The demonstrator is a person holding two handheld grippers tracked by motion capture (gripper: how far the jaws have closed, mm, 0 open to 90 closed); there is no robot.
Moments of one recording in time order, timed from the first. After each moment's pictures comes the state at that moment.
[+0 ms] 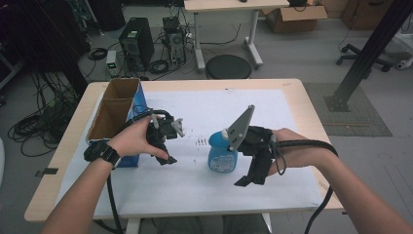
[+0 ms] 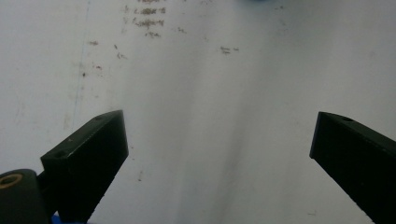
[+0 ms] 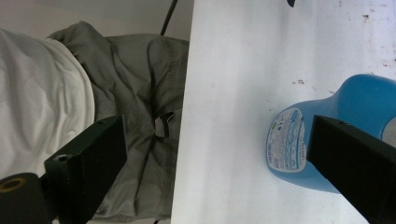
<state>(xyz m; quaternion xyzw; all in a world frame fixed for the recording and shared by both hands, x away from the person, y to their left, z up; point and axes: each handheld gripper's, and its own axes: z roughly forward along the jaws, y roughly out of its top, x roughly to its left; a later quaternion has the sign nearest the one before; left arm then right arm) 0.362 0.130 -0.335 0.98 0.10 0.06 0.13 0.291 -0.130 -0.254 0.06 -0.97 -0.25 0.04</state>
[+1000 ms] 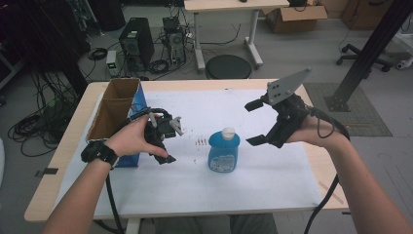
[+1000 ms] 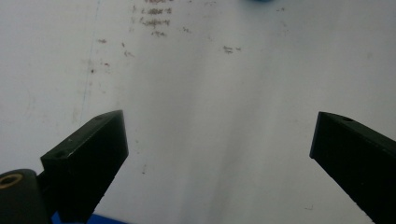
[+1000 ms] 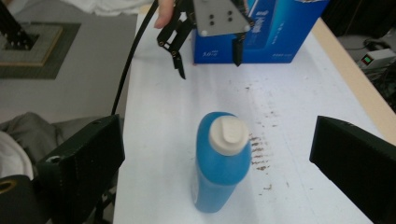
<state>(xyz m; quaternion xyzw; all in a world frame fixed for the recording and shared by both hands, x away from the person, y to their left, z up) 0.359 0.134 -0.328 0.98 0.10 0.06 0.13 0.340 -0.200 -0.222 -0.02 -0.90 -0.44 -0.04</state>
